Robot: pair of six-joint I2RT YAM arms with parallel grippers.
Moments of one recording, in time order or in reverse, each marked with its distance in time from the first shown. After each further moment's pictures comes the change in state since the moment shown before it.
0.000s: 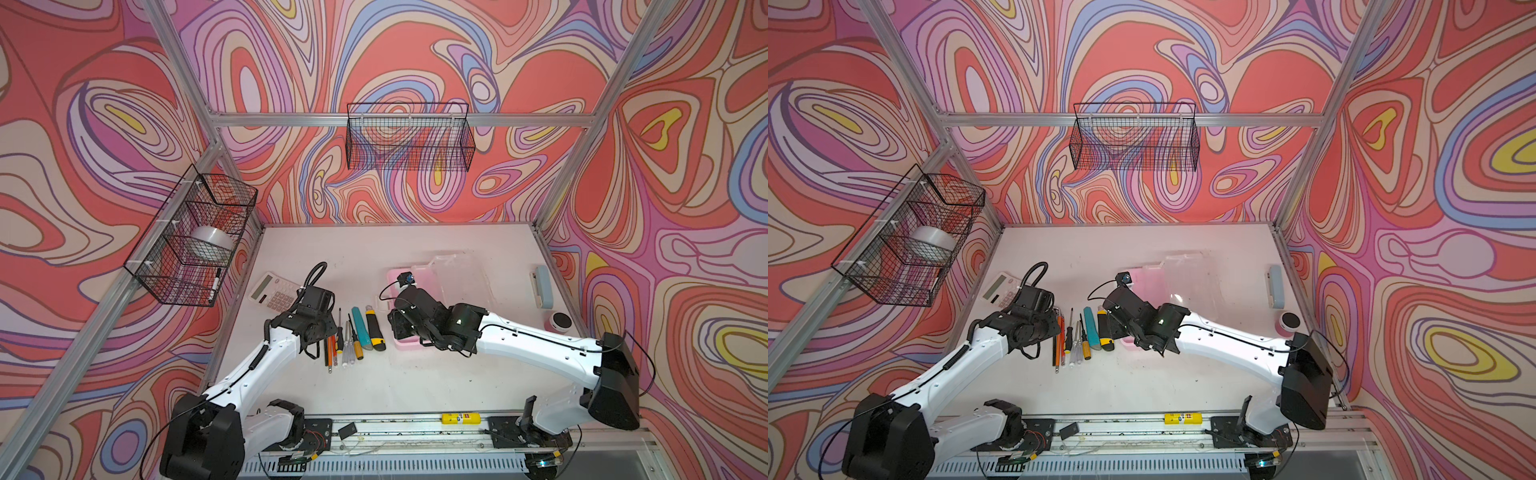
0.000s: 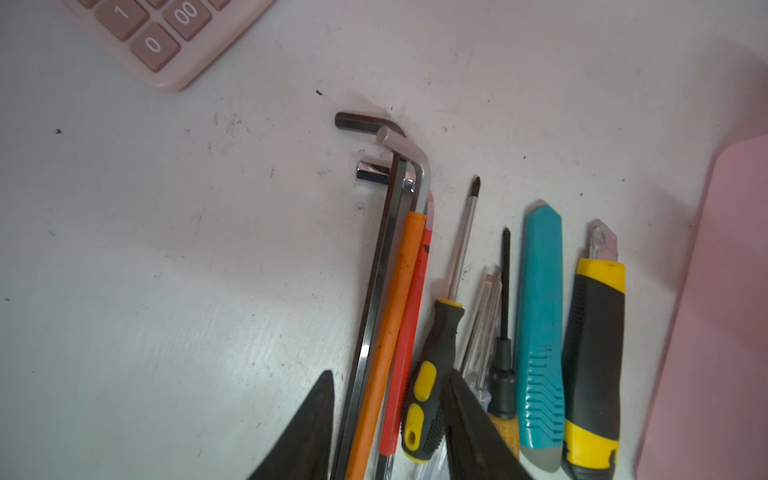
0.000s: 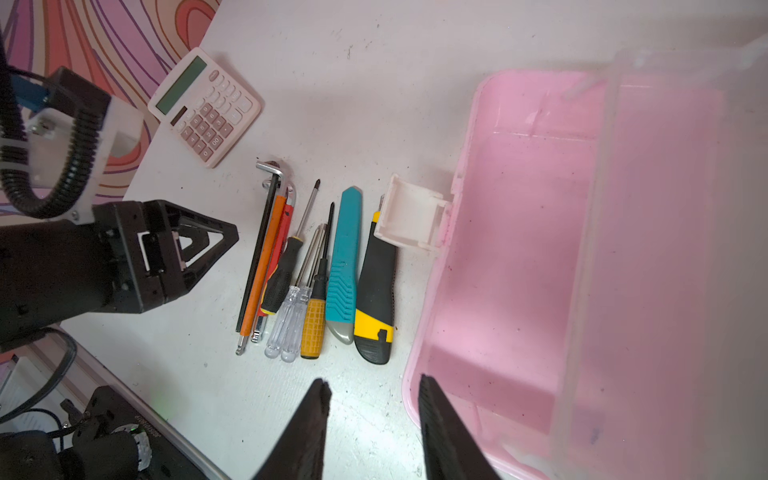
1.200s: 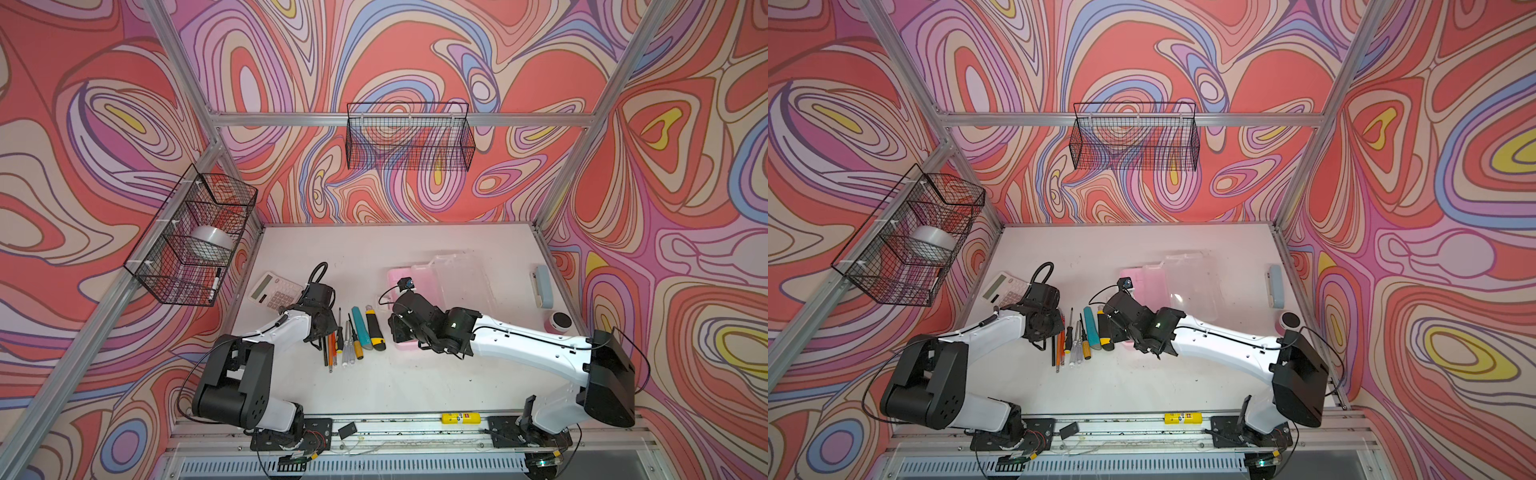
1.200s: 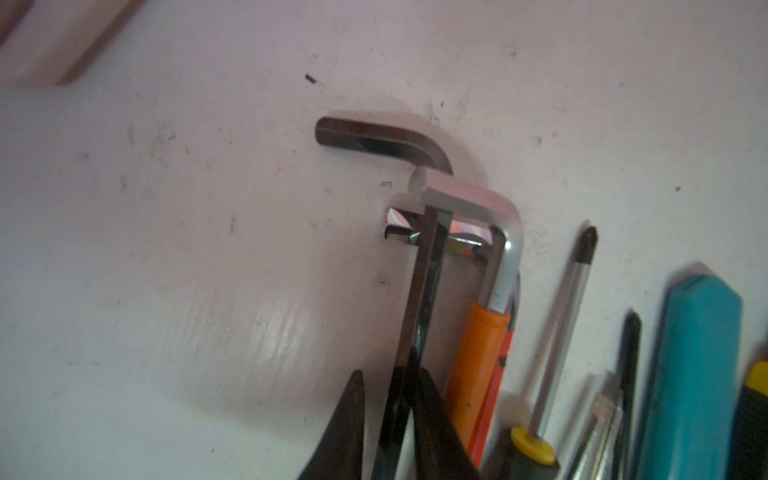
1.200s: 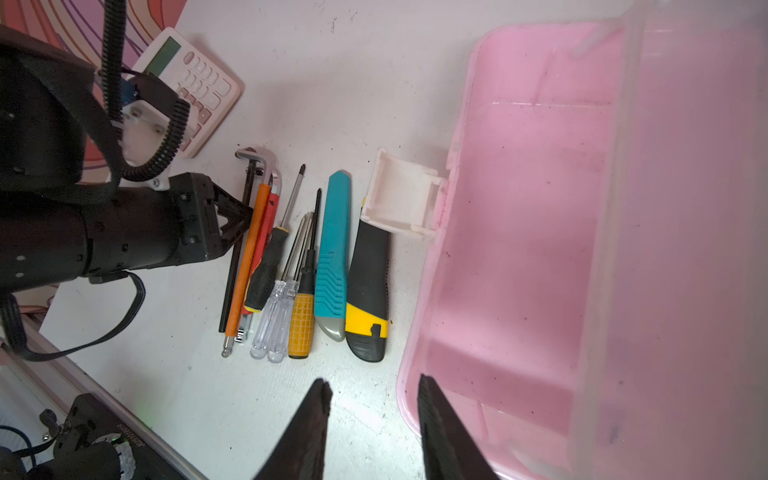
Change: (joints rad) left arm 0.084 0.304 -0.008 0.203 0.024 0.090; right arm 0.000 0.026 -0.058 0.048 -0.003 0.035
